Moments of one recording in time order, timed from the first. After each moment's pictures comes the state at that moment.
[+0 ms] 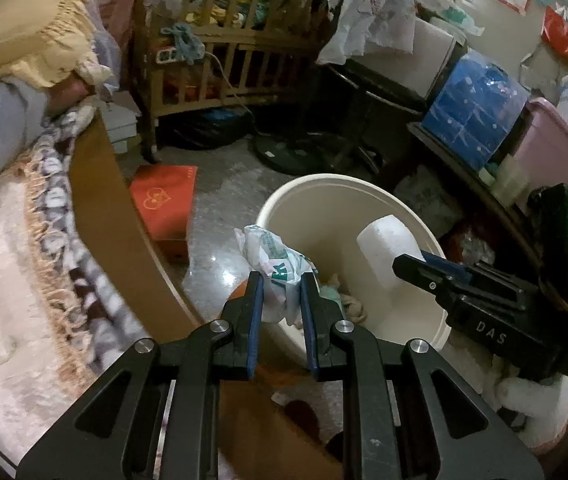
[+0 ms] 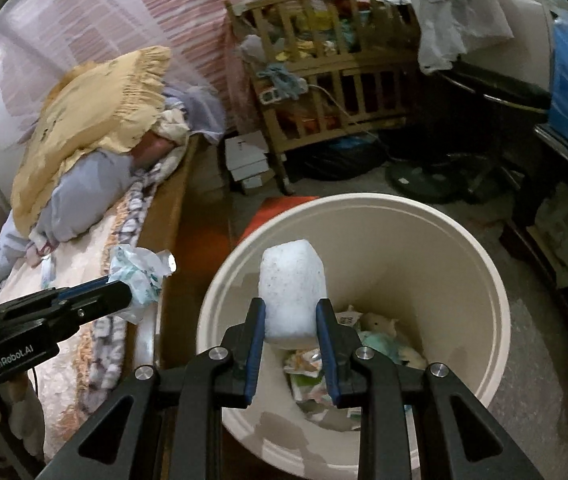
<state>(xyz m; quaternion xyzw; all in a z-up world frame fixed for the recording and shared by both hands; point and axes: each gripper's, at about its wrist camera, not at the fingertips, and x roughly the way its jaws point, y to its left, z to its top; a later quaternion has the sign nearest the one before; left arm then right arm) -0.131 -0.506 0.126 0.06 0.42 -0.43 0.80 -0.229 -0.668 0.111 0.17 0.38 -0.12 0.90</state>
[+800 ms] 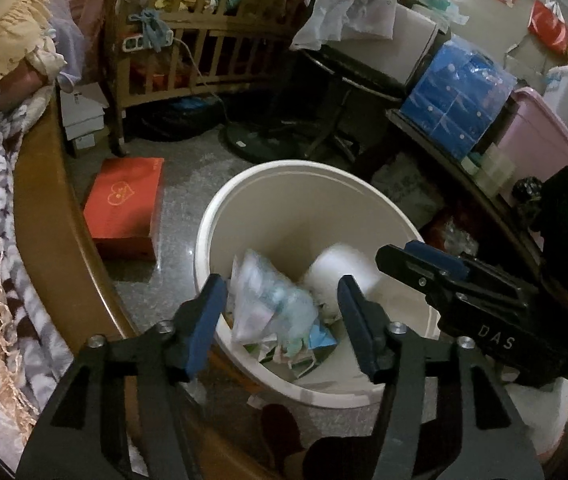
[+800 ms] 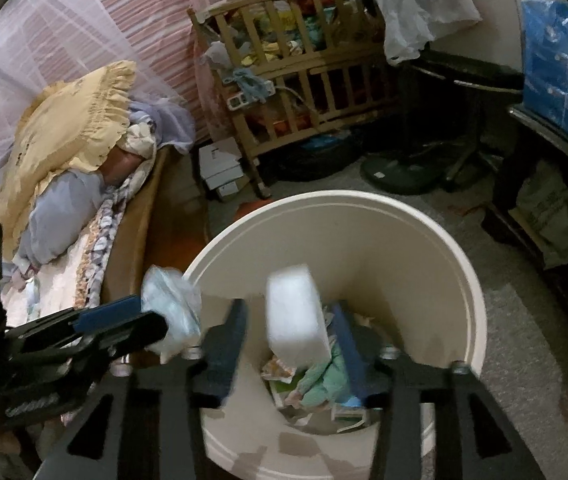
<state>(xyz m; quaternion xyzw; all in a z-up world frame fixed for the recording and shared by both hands) -0.131 -0.538 0.106 0.05 0.43 -0.46 0.77 -0.236 -0.694 0.102 0.20 0.37 -0.16 0.90</state>
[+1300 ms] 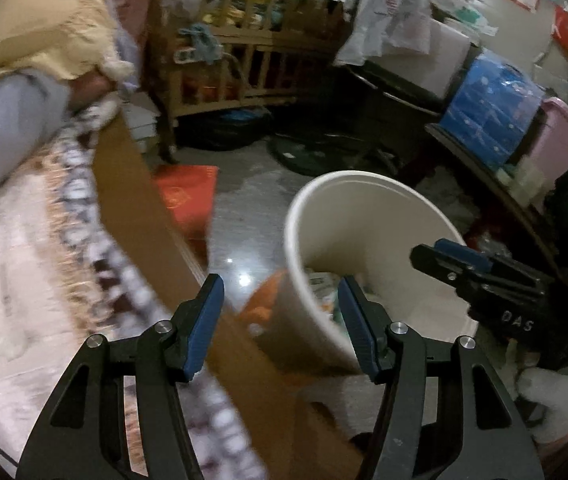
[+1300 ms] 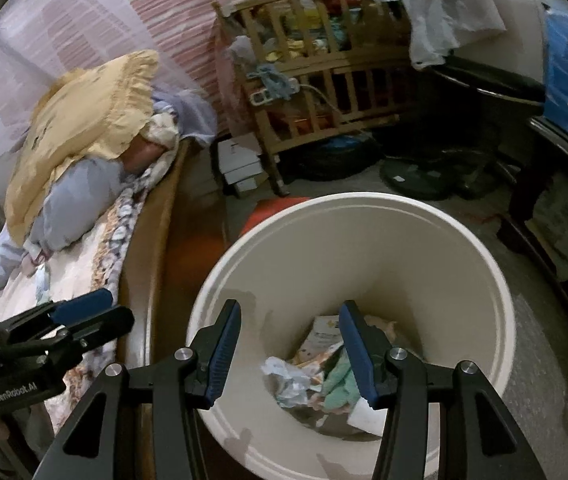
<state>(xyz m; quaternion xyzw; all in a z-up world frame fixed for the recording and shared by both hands) -0.120 -0.477 0.116 0.07 0.41 -0.39 0.82 -0.220 -0.669 0.105 0.18 0.37 -0.11 0.90</state>
